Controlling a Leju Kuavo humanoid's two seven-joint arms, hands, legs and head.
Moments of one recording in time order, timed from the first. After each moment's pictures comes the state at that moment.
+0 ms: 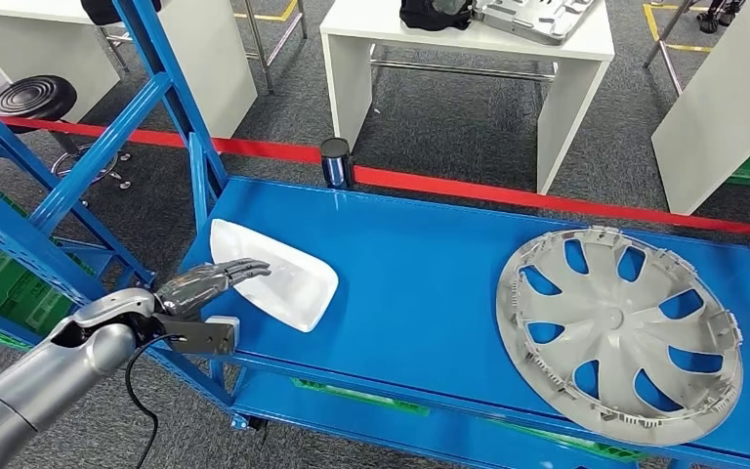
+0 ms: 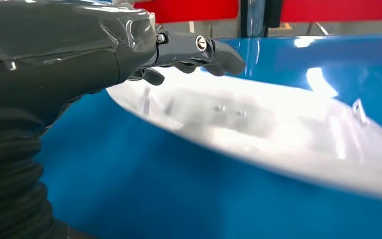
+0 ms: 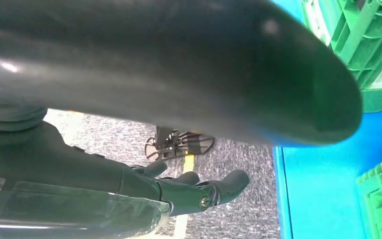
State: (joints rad) left arm -0.57 0.50 -0.92 -1.12 -0.41 -0.19 -0.40; right arm -0.04 -0.09 -0.46 -0.14 0.18 0.26 -0.25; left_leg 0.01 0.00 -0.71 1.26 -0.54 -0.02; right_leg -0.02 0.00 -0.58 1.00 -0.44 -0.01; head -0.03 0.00
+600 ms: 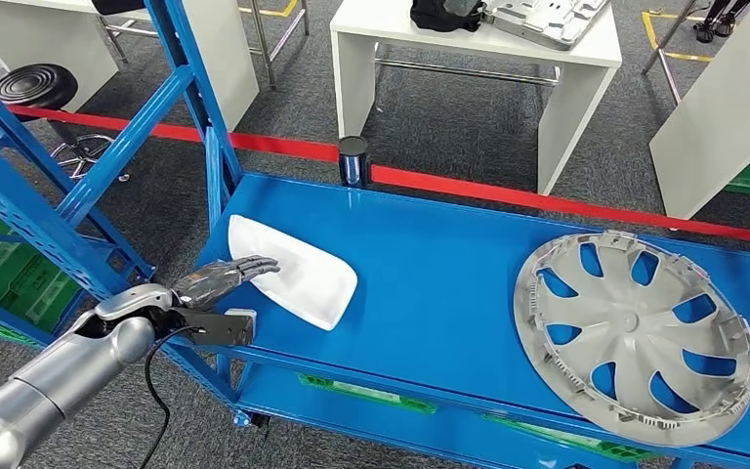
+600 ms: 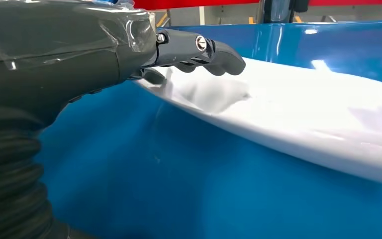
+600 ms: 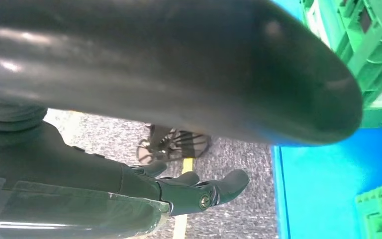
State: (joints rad) left arm -0.61 0.41 -0.93 -0.98 -0.46 -0.16 -0.40; right arm -0.04 -0.08 -0.46 -0.15 0.18 0.26 -0.25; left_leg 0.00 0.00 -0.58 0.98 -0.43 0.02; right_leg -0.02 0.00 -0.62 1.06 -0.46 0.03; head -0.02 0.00
